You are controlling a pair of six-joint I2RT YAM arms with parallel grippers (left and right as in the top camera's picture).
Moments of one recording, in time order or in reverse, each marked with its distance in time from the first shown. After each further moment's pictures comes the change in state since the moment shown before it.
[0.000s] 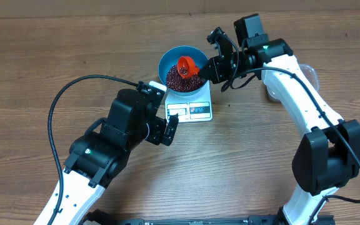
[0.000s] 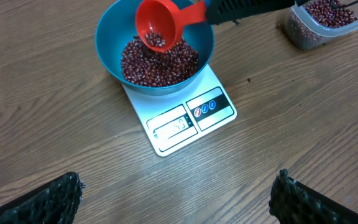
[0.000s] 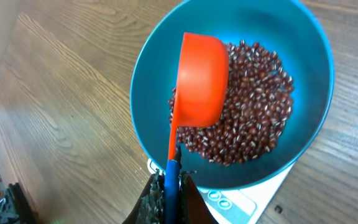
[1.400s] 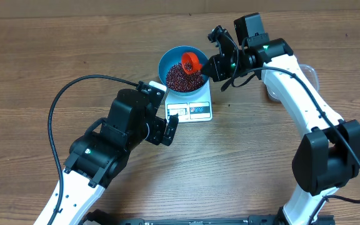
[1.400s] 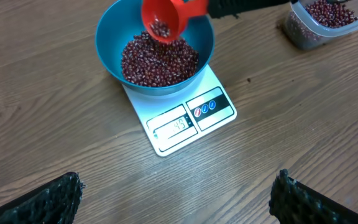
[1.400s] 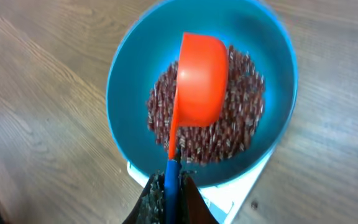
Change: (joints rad) left arm 0.000 0.000 0.000 0.000 0.000 0.000; right arm 0.001 -0.001 0.005 -0.024 0.086 -0.011
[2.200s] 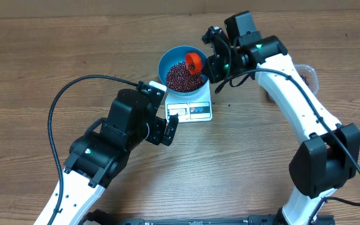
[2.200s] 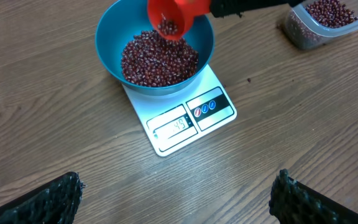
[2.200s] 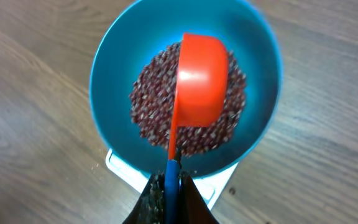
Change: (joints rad) left arm 0.000 0.000 0.000 0.000 0.000 0.000; right arm 0.067 -0.007 0.070 -0.078 0.180 -0.024
